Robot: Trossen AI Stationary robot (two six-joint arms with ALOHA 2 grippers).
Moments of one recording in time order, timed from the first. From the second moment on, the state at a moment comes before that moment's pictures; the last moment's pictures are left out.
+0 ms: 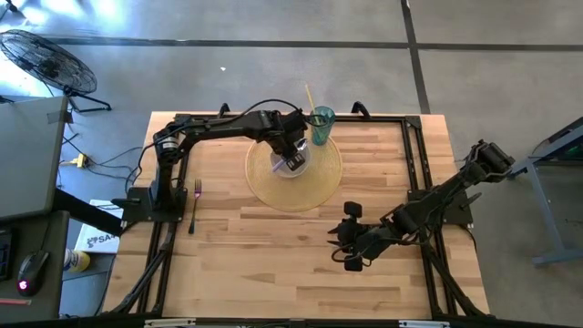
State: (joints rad) left arm 0.37 1.96 1.65 -0.83 -0.01 -0.24; right arm 0.57 1.41 0.90 -0.26 0.46 0.42
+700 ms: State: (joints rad) left arm 0.31 1.95 1.78 -1.14 -0.04 -0.24; right arm 0.57 1.41 0.90 -0.26 0.64 0.41
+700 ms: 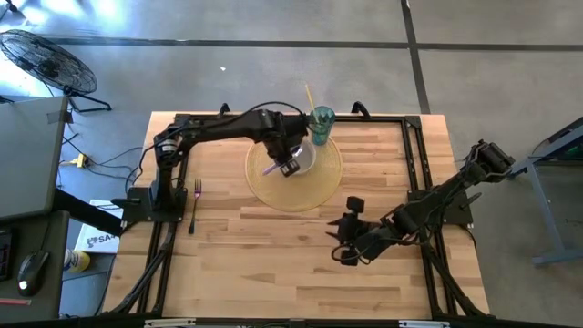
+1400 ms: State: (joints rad) left arm 0.25 1.85 1.79 -1.20 -0.01 -0.24; right arm 0.36 1.56 0.90 0.09 0.64 -0.21
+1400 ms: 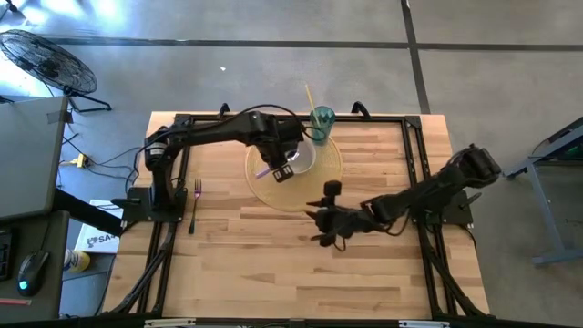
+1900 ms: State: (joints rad) left arm 0.25 1.81 1.70 -1.17 0.09 -0.32; right arm 0.27 1.74 1.03 0.15 0.88 -0.65
